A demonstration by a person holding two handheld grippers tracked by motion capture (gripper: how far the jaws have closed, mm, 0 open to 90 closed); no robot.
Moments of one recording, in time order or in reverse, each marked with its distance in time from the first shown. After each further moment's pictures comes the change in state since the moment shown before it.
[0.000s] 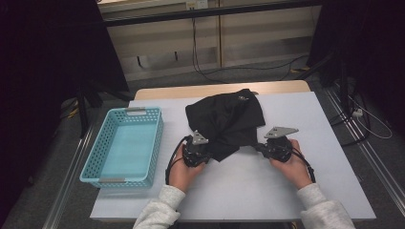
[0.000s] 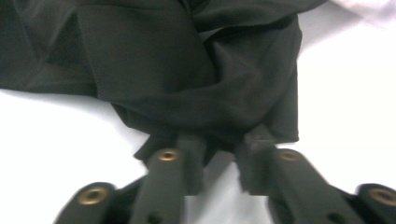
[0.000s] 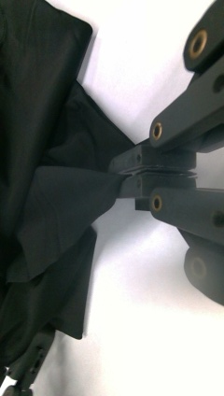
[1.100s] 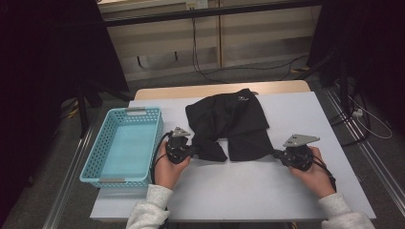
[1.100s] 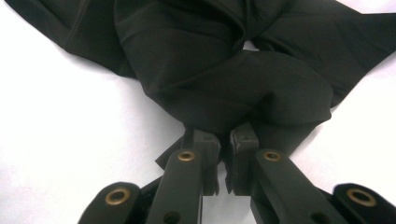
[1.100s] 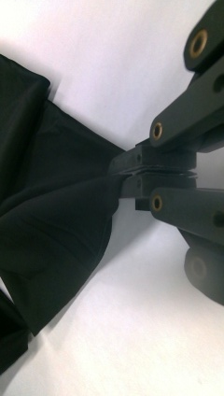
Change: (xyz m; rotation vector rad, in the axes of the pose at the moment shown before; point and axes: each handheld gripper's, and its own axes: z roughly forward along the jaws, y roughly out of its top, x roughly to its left) left arm 0.026 -0.002 -0.040 -0.036 0.009 -0.161; right arm -0.016 -0.034 -0.042 0.036 -0.044 -0.025
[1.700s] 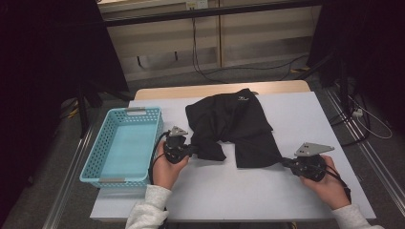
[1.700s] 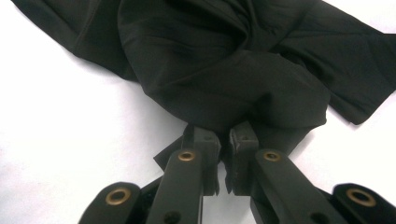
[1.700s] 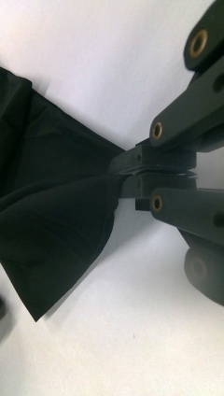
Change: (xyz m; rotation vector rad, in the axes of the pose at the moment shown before) left arm 0.001 0.002 -0.008 -0.017 -0.003 -0.019; right arm 0.005 -0.020 -0.031 0.004 0.007 -0.004
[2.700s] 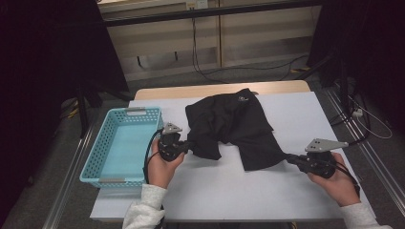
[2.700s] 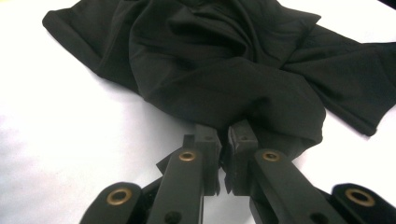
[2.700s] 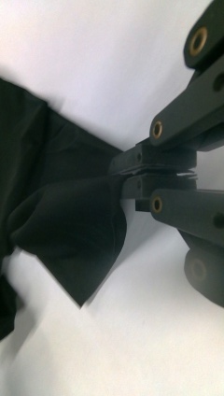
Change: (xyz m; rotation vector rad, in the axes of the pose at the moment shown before) left arm 0.004 0.006 -0.015 -0.048 0.010 -0.007; right arm -0.017 0.000 -0.017 -0.055 0.043 0.054
